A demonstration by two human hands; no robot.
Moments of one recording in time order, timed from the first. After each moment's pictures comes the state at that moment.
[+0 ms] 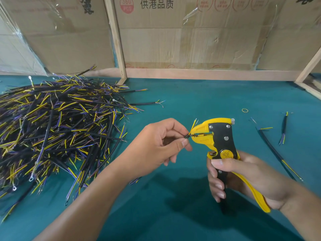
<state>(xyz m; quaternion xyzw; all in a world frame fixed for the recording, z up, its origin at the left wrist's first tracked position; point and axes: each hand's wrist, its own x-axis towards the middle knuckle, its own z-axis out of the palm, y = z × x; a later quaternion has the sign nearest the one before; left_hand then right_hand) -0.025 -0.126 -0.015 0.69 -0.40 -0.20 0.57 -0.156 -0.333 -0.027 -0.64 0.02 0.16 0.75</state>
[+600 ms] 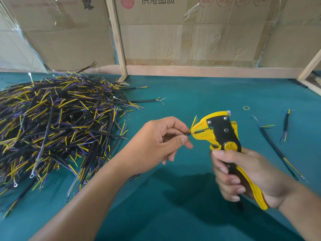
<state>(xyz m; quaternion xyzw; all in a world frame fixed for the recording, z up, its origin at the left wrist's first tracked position) -0.024 -0.125 -0.015 0.69 -0.39 -0.21 0.57 -0.156 -0.326 -0.022 -0.60 0.07 0.17 0.78</state>
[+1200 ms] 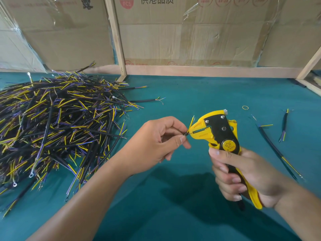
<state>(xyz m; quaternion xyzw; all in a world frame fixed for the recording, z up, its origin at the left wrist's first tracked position) -0.021 -0.125 -0.019 0.70 -0.40 -0.20 0.56 -0.158 -0.324 -0.023 -0.62 0.08 0.14 0.76</state>
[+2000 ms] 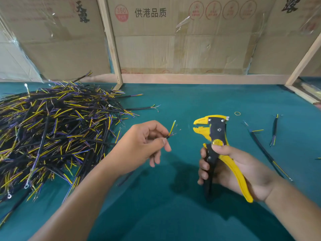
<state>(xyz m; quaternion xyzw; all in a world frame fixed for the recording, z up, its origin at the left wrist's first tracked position) -0.005 -0.117 -0.020 0.71 -0.36 -0.20 0.58 -0.143 -0.341 -0.034 -0.48 0.08 0.16 0.86</state>
